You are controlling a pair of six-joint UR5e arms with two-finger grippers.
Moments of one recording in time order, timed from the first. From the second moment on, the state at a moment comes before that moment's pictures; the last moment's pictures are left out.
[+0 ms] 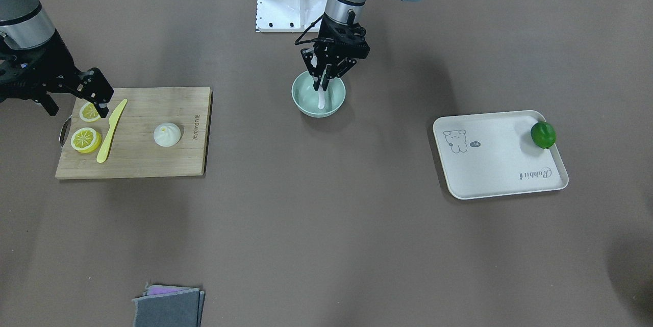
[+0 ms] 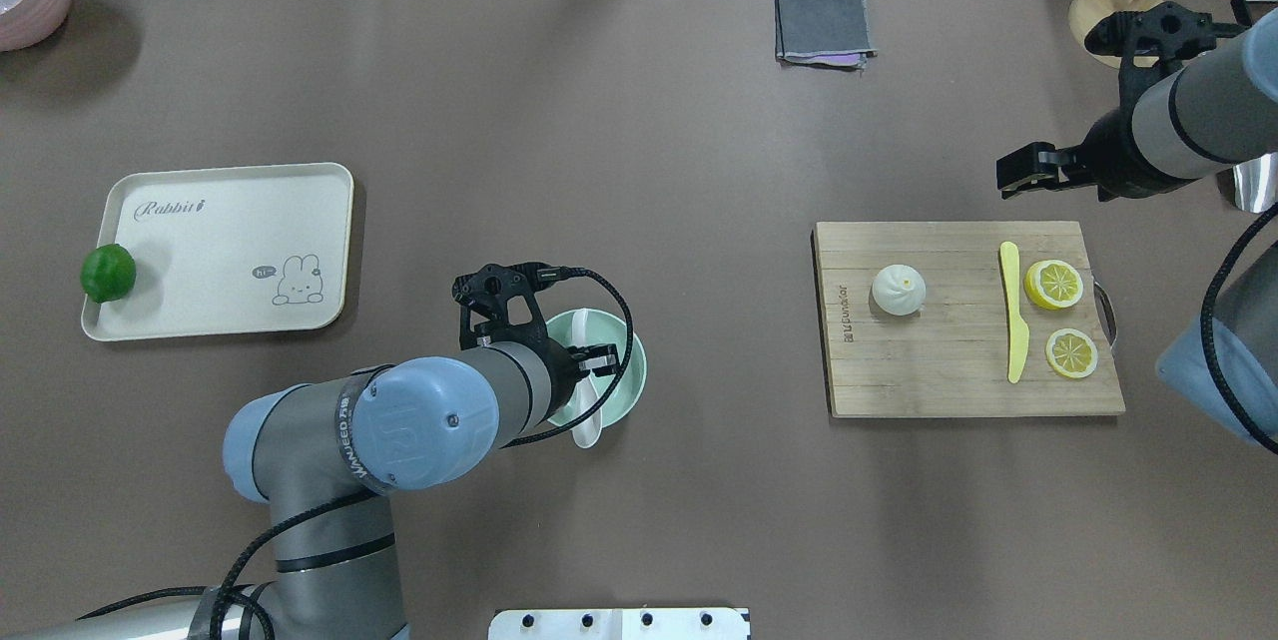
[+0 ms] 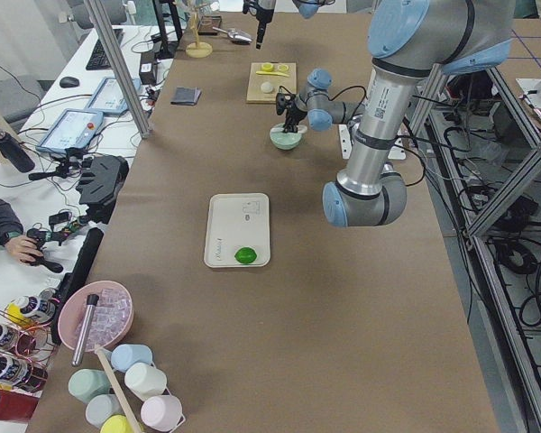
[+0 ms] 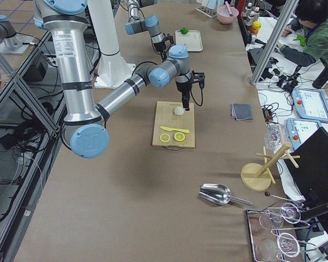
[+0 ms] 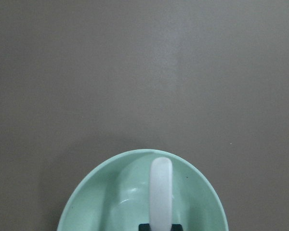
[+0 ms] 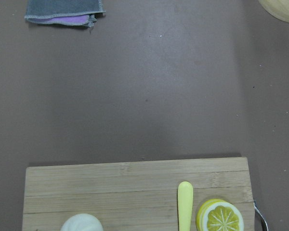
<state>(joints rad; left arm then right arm) -0.29 -2.11 -1.82 -1.88 -1.43 -1.51 0.92 -1.43 2.08 -1.55 1.94 0.92</state>
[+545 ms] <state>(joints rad) -0.33 -2.11 -1.82 -1.88 -1.43 -1.47 0.92 -1.43 2.08 -1.55 1.94 0.92</state>
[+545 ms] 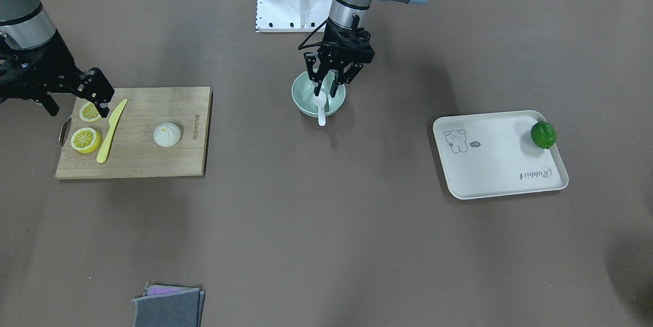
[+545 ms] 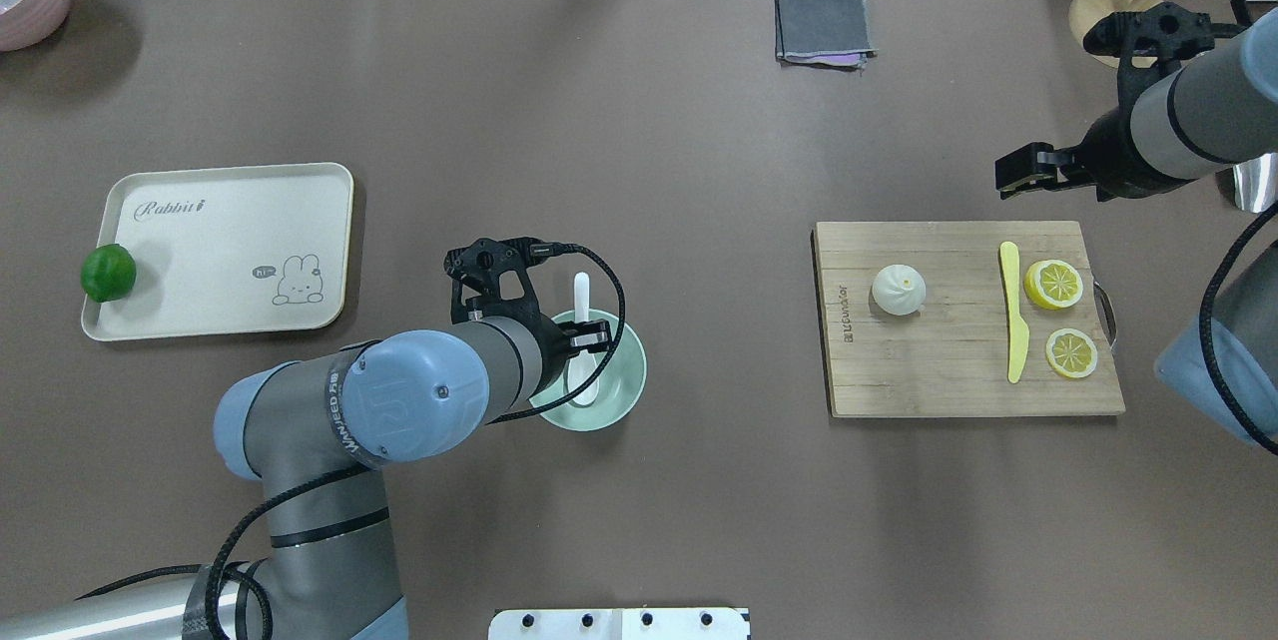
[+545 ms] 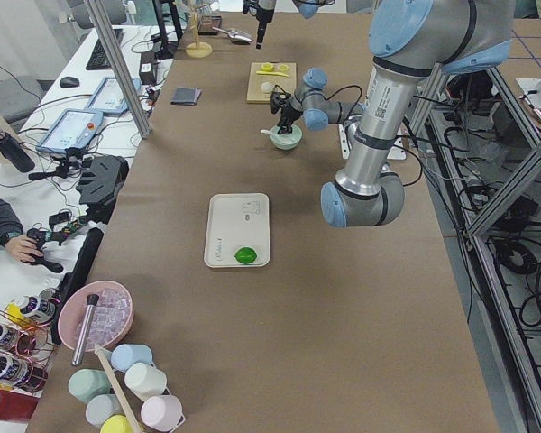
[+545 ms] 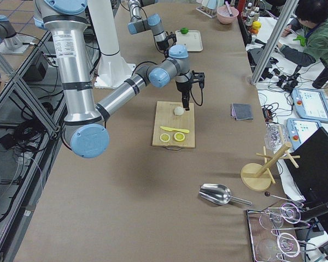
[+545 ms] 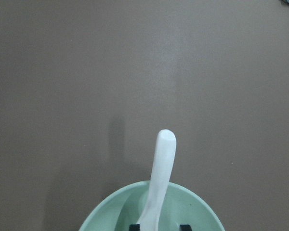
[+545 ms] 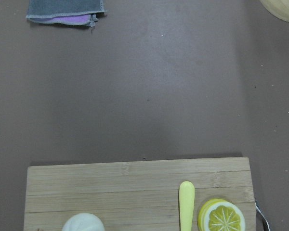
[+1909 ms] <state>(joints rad) -0.90 -1.77 -1.85 -1.90 -1.97 -0.71 0.64 -1.29 1.89 -1.53 1.70 1.11</state>
